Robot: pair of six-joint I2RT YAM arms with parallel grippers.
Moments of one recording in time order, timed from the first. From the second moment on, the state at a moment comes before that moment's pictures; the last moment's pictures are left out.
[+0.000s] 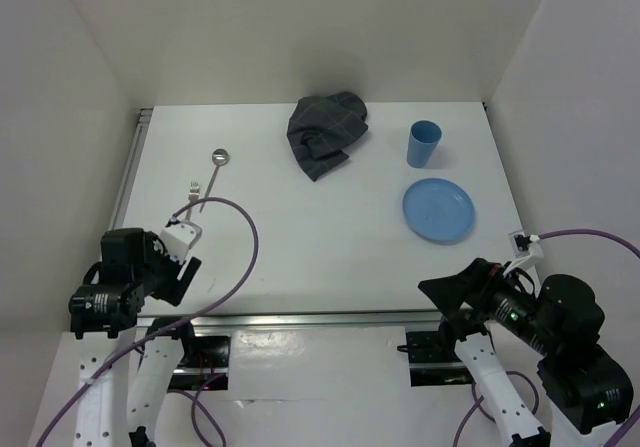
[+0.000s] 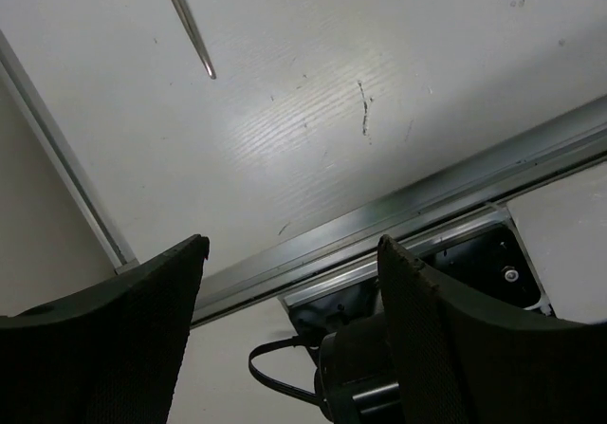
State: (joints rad) left arm 0.07 0.51 0.91 -1.29 0.15 0.54; right arm 0.20 0.33 1.24 -1.30 -0.38 0.63
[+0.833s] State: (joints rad) left arm 0.07 1.05 1.11 -0.94 0.01 0.49; right arm 0.24 1.56 1.68 -0.68 -0.26 0.43
